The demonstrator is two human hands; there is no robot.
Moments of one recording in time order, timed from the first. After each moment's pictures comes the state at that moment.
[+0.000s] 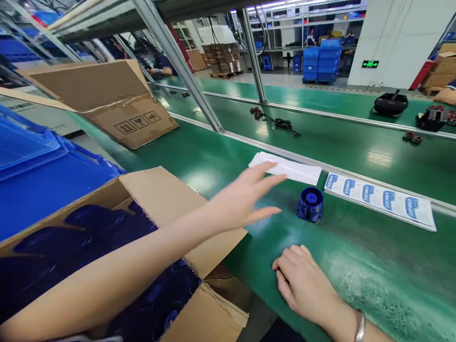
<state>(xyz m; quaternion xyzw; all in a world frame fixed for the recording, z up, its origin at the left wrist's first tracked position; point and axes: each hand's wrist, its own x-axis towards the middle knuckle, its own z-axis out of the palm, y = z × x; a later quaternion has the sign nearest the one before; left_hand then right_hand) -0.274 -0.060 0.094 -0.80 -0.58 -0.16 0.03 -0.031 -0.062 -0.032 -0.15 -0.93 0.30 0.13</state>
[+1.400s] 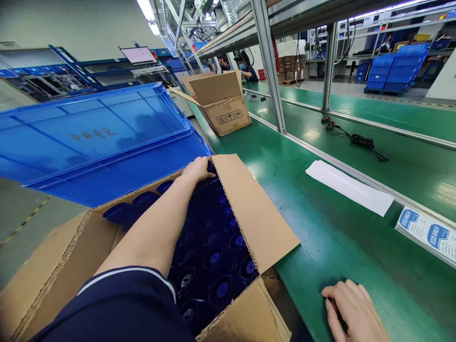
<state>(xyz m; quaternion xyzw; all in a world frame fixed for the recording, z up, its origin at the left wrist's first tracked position) -0.620 -0.236 0.024 -0.24 -0.96 0.09 0.07 -0.022 -0.049 -0.058 -0.08 -0.96 0.22 0.18</state>
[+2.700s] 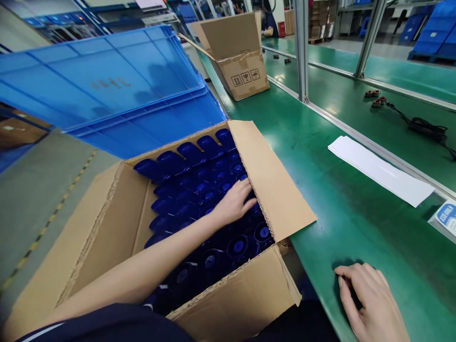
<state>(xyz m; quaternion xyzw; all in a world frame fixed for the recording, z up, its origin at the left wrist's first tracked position) -0.387 -0.285 -0.075 -0.47 -0.88 -0.09 0.00 -0.004 -0.047 -0.054 -0.13 -0.95 0.28 0.08</state>
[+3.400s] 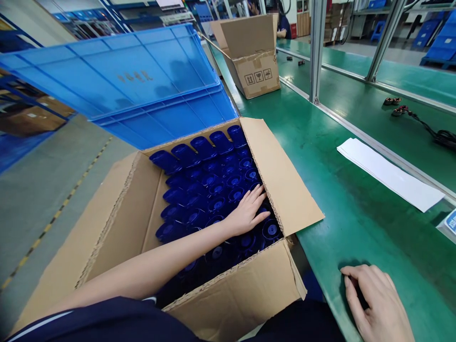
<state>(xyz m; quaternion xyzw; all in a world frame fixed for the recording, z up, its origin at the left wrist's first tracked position) -0.339 -0.292 -0.085 -0.47 -0.88 -0.10 -0.06 0.000 -0.042 -0.058 -0.12 -0.95 0.26 0.10</state>
